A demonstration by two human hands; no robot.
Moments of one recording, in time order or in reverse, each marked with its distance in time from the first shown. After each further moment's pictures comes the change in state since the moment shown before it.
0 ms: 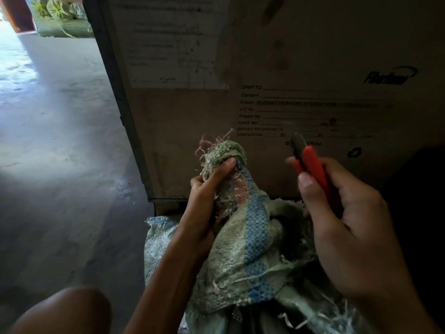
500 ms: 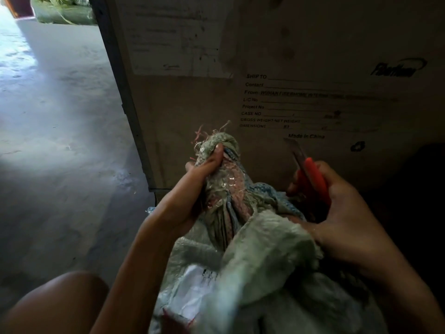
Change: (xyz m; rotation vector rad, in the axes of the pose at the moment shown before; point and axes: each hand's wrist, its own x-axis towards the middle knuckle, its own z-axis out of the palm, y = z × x) left_hand 0.002 0.020 -0.024 0.295 -0.056 -0.108; right_hand 0.017 0.033 -0.011 0.041 -0.395 0.143
